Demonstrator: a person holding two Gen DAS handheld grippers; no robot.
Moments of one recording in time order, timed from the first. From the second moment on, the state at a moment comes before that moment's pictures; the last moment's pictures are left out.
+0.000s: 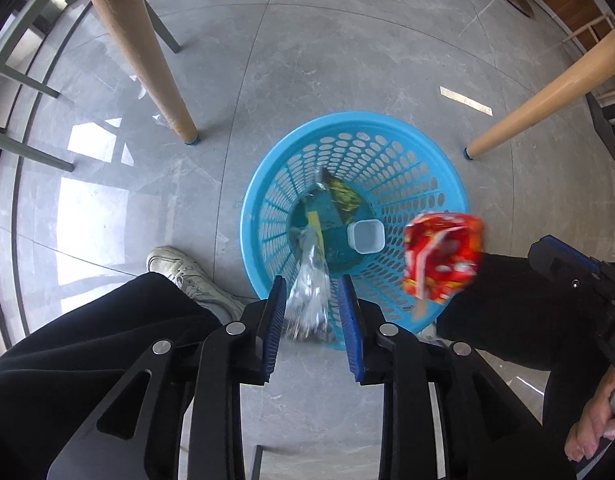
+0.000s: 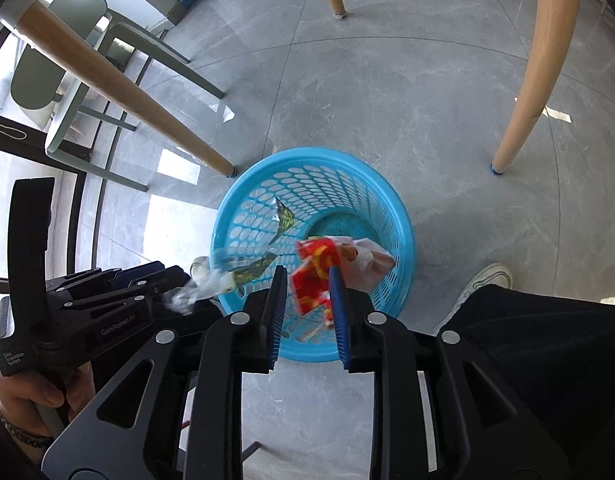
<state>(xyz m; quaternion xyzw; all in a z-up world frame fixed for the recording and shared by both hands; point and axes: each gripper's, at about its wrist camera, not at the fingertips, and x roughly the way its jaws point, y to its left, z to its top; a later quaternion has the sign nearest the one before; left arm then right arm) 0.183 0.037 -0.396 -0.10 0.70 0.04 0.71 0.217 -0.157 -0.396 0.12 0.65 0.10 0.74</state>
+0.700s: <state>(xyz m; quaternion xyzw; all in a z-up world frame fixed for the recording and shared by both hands) 0.150 0.055 -0.322 -0.13 0.62 0.05 0.77 0.184 -0.168 -0.331 0.12 0.61 0.10 0.78</state>
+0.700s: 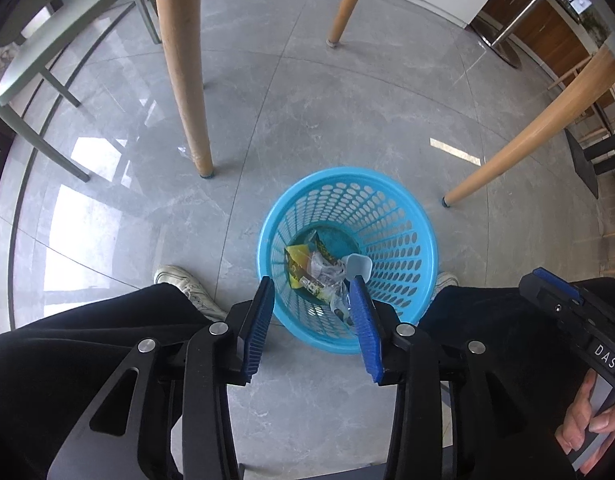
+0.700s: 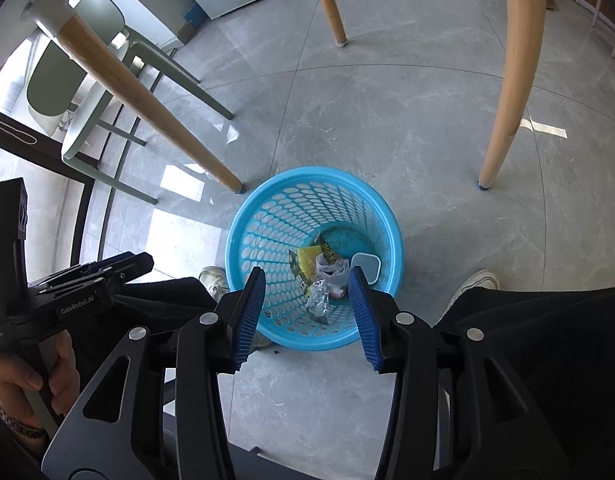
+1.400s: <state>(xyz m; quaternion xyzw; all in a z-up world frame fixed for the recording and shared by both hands) 0.085 0.035 -0.216 -0.09 0.52 0.02 0.85 0.118 -0.186 -0.205 0.09 0.49 0.12 0.86</state>
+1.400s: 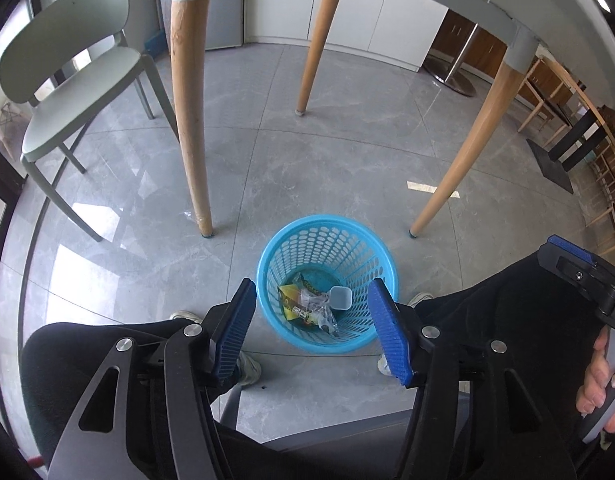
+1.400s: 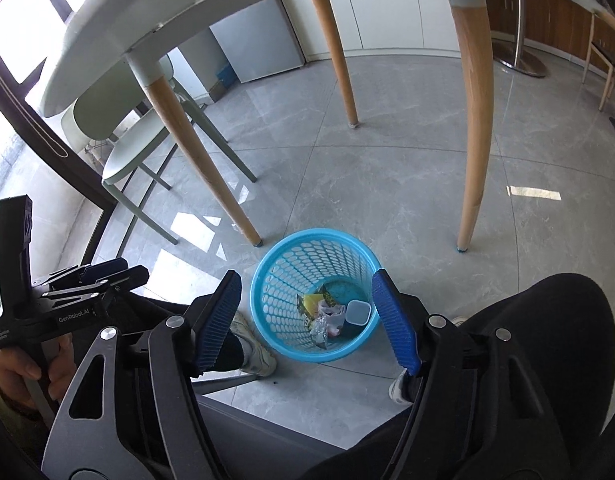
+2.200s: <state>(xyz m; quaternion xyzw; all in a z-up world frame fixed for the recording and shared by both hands) 0.074 0.050 -0.058 -0.08 0.37 0.01 0.93 0.097 -0.179 -0.038 -0.01 0.31 0.19 0.93</state>
